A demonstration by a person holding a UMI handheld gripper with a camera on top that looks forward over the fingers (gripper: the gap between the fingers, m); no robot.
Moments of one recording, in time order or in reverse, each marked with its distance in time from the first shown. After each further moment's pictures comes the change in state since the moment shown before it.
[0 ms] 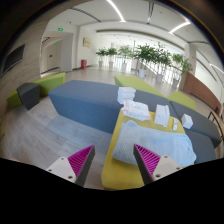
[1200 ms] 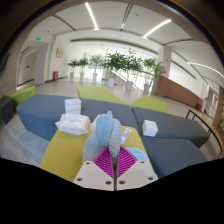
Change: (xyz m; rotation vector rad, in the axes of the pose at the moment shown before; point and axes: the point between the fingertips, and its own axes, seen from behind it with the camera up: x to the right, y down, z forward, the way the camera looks) arm 0.255 -0.026 0.026 0.118 0.281 0.094
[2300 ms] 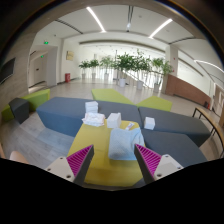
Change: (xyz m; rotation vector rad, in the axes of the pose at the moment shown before) arm -0.001 0.000 -0.211 -0.011 -0.139 0.010
